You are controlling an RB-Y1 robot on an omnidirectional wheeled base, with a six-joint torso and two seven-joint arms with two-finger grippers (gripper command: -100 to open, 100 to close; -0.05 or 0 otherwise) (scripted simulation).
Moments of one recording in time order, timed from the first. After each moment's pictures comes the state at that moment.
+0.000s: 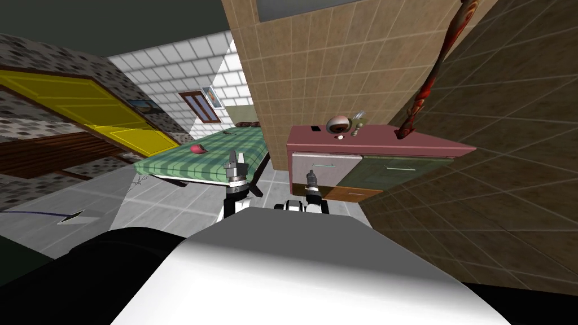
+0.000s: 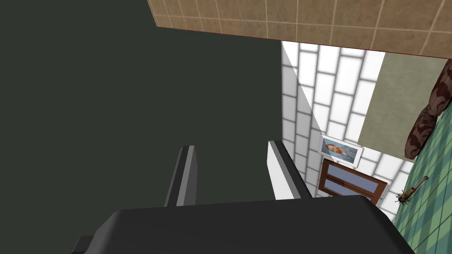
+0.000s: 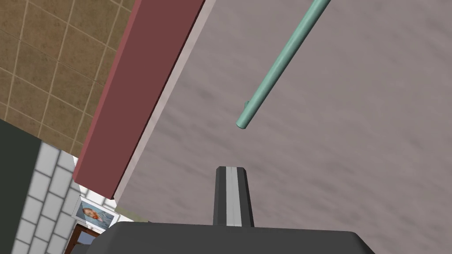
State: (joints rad) left arm 0.53 0.02 0.05 -2.29 0.05 -0.53 0.05; right arm 0.42 0.01 0.51 -1.88 -0.99 -0.45 -1.51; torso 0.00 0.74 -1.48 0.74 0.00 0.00
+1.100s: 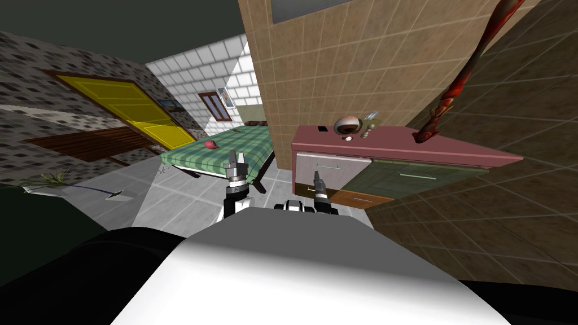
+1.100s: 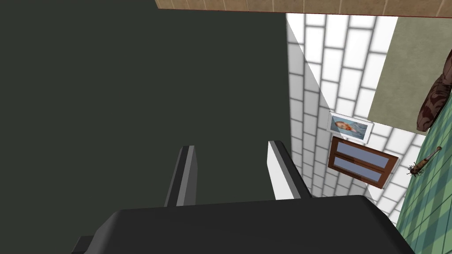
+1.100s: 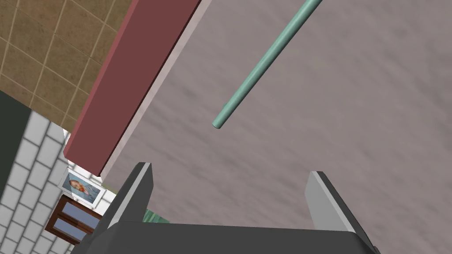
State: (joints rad) left arm 0.53 0.02 0.05 -2.29 0.05 -0.53 0.05; right arm 0.54 -0.09 0.46 -1.95 -0.91 -0.47 -1.58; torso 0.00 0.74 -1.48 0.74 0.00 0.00
